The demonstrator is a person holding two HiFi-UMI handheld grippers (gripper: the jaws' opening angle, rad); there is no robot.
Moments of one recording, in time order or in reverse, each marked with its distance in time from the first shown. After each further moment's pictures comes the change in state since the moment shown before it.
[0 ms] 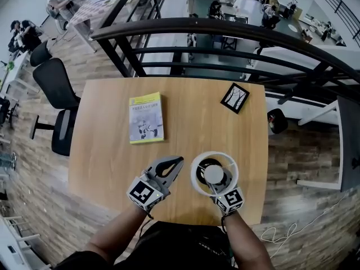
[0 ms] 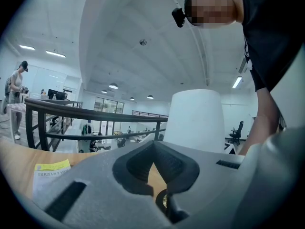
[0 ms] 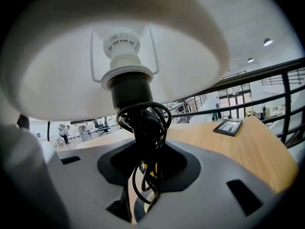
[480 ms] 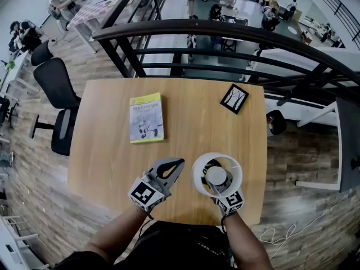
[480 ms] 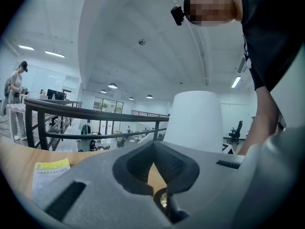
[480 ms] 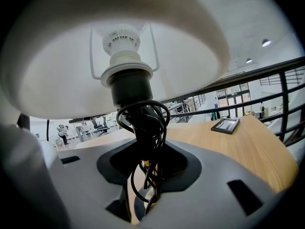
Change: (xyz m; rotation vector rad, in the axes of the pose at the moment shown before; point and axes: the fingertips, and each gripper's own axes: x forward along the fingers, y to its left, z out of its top) left arm -0.004 -0.005 -0.006 0.018 0.008 -0.006; right arm -0.006 -0.002 -0.008 0.008 -0.007 -0.014
